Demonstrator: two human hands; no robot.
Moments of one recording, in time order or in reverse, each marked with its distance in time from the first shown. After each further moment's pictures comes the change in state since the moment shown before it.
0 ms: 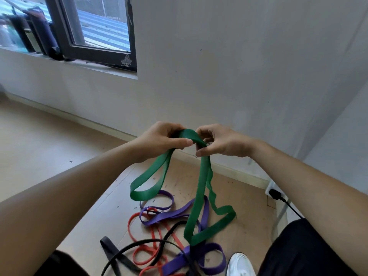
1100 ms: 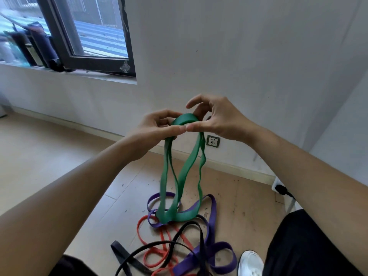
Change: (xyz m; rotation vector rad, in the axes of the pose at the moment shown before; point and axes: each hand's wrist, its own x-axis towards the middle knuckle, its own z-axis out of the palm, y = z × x) left_hand -0.003 0.012 -0.021 -0.183 0.097 0.035; right_hand -0.006 -0.057 -0.006 -0.101 0.362 -0.269
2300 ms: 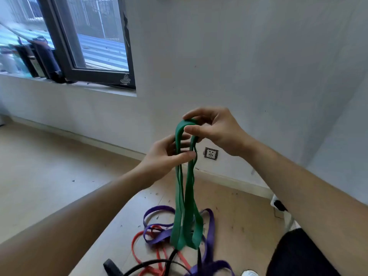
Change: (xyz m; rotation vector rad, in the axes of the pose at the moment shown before) left_hand -0.009 -0.015 0.034 -0.102 0.005 0.015; right_hand 0.007 0.005 0.002 0.303 0.108 -0.055
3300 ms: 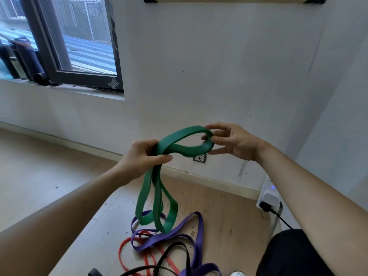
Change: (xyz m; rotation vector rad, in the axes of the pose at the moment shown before) left_hand 0.015 -0.010 -0.023 0.264 0.089 -0.011; right_hand -0.028 0.056 -0.087 0.314 -0.093 0.460
